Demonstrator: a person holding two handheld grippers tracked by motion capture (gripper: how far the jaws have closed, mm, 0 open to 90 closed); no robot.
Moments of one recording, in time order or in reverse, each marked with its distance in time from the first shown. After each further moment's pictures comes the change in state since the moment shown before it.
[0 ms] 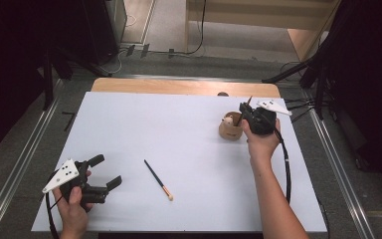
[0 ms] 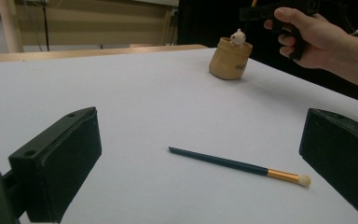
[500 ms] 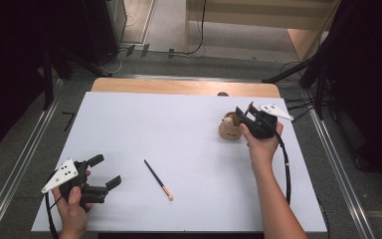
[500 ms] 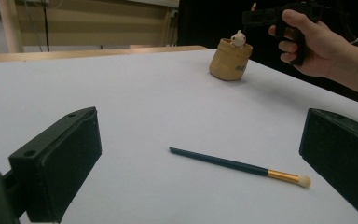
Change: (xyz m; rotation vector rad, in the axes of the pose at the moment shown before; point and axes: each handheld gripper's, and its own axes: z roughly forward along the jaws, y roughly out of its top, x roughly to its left) left arm 0.001 0.000 -0.001 -0.007 0.001 -0.002; right arm -0.006 -0.008 -0.009 -0.024 0.010 0.027
